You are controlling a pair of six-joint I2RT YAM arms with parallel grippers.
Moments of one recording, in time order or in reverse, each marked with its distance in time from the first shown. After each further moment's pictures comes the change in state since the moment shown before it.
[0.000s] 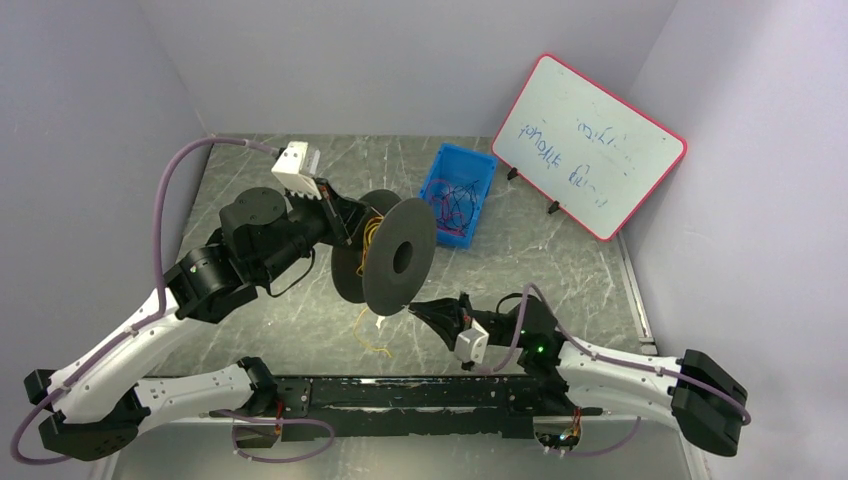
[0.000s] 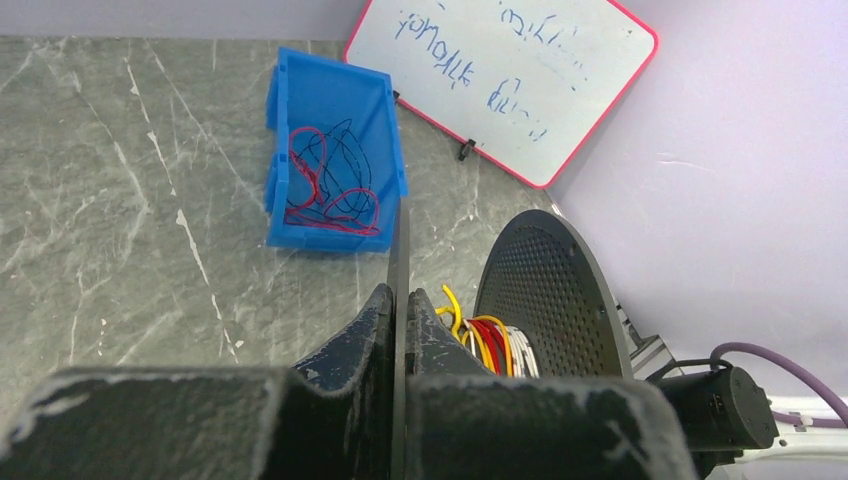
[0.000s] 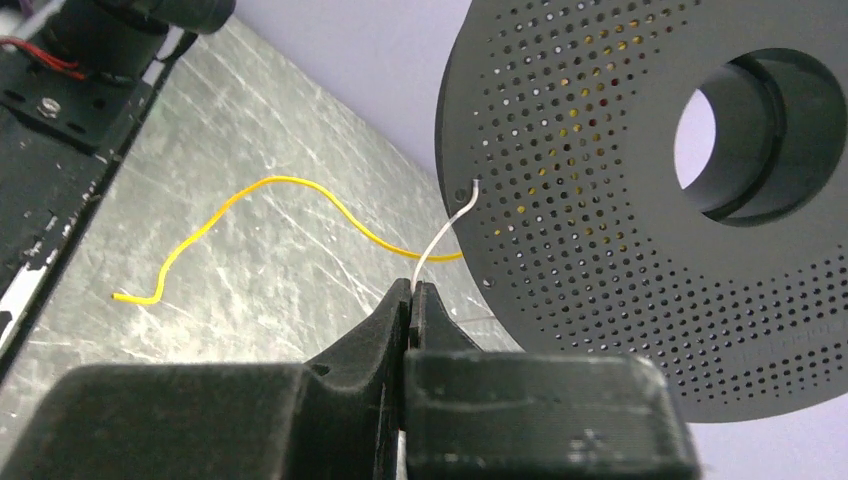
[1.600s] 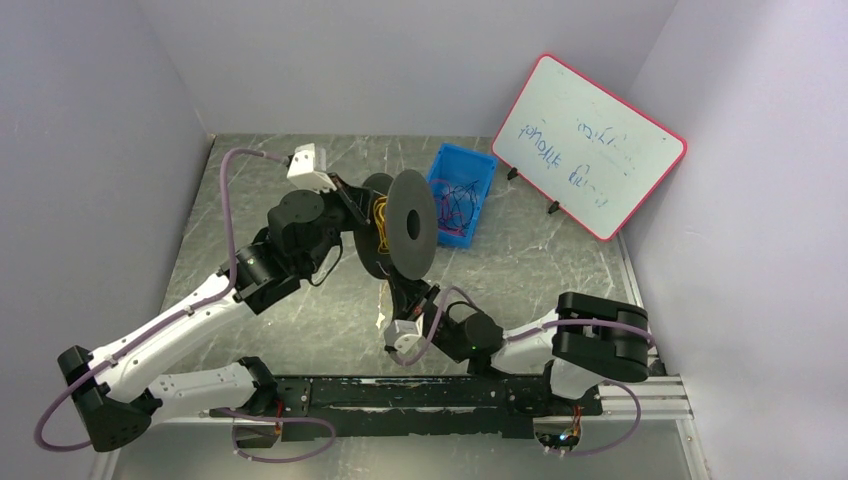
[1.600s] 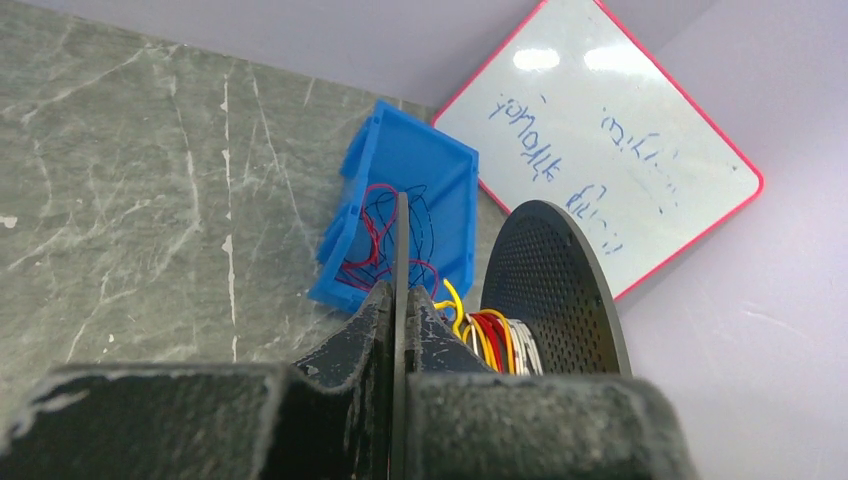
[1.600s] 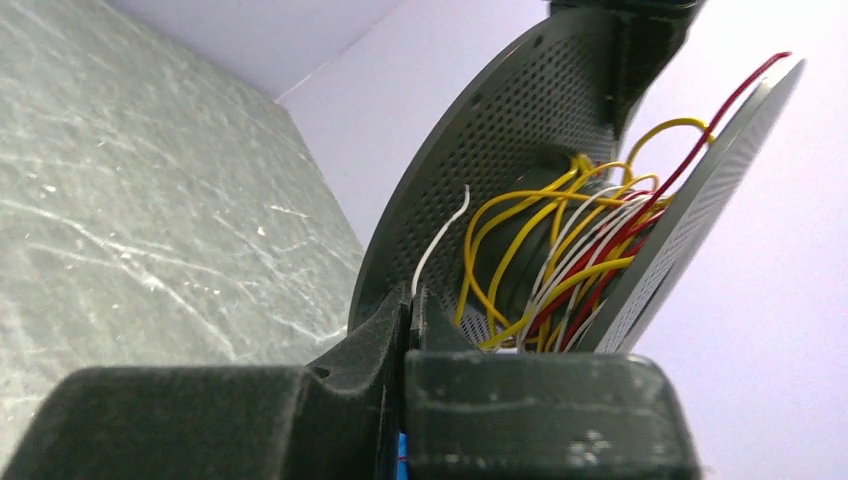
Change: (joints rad) left arm 0.038 0.097 -0.206 0.315 -0.201 -0.092; right arm 0.287 0.697 0.174 0.665 0.799 -0.353
